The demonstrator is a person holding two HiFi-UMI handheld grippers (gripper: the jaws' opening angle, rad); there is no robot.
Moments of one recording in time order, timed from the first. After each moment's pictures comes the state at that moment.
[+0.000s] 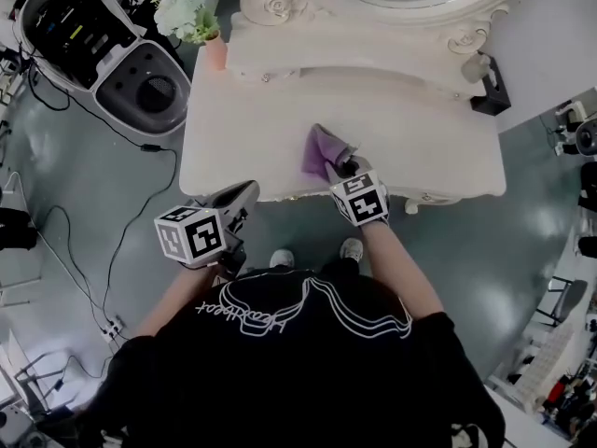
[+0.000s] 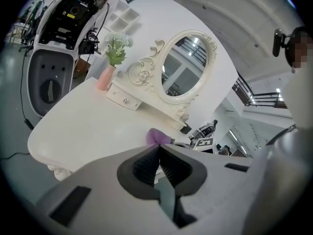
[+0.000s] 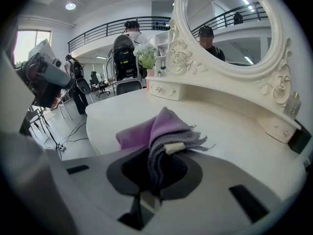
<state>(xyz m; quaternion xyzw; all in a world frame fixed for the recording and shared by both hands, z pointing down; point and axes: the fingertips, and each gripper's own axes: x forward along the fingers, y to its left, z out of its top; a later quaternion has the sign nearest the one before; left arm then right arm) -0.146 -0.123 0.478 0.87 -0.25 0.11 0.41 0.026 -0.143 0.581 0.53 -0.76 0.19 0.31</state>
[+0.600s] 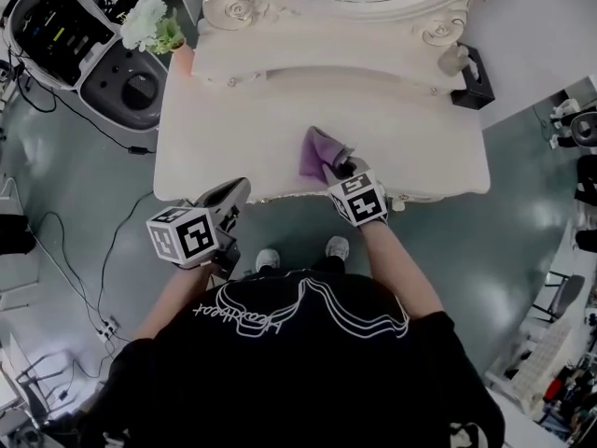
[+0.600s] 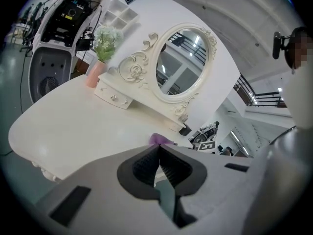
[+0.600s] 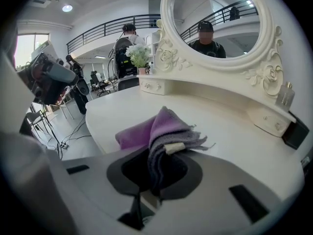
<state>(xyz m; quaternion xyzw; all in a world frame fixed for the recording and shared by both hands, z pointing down) -0.085 -0.117 0.469 0.87 -0.26 0.10 0.40 0.095 -0.119 0.578 0.53 -0.76 0.21 0.32</state>
